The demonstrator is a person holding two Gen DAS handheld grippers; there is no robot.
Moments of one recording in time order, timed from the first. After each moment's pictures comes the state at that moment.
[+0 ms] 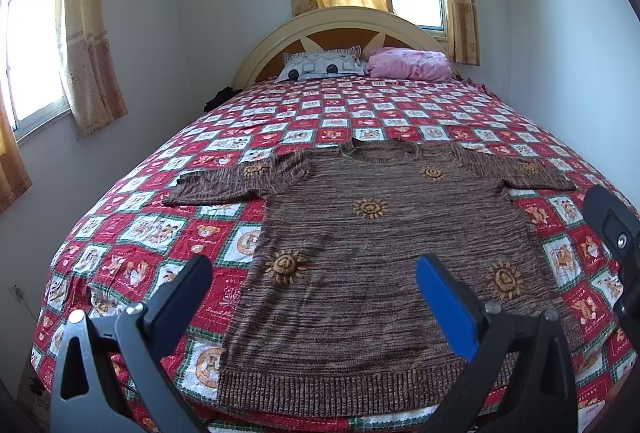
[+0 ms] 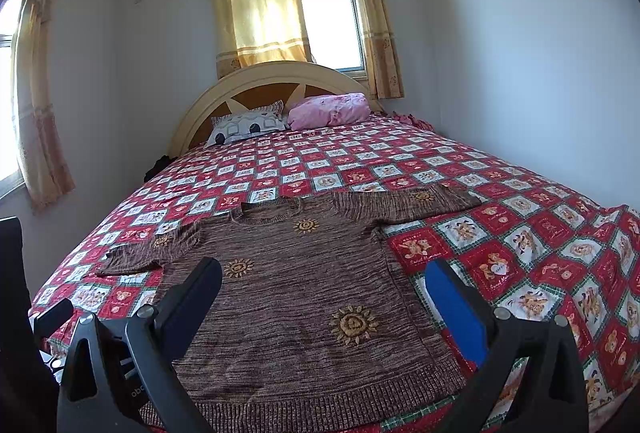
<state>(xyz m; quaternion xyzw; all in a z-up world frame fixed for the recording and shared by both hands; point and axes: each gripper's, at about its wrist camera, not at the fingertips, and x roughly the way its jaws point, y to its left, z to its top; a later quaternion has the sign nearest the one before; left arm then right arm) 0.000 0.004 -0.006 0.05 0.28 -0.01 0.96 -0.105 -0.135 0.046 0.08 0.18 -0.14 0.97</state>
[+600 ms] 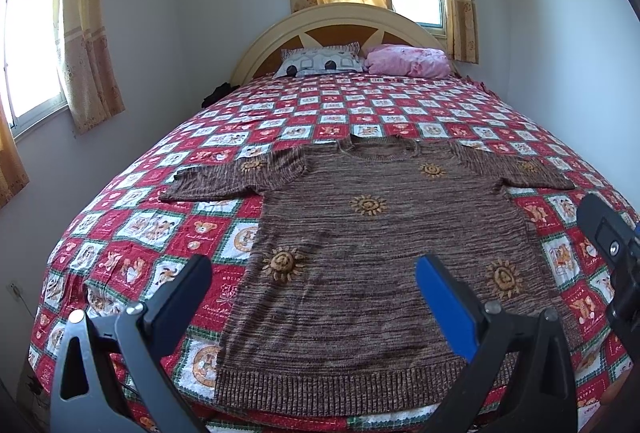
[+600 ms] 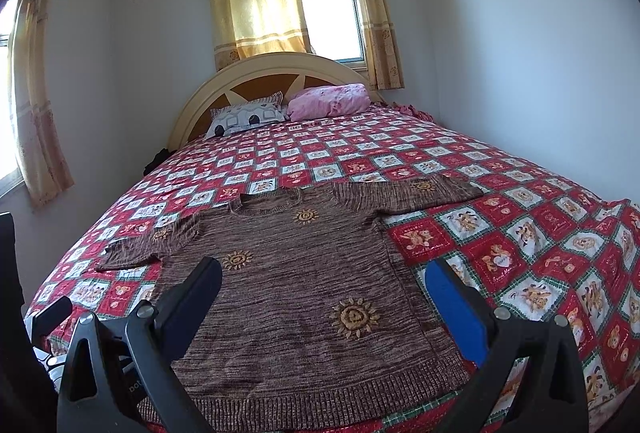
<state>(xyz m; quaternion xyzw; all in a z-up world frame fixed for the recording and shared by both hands) 0.001 0.001 -0.008 0.04 0.28 -0.01 0.96 -0.099 -0.139 0.042 0.09 0.20 -0.14 0.97</state>
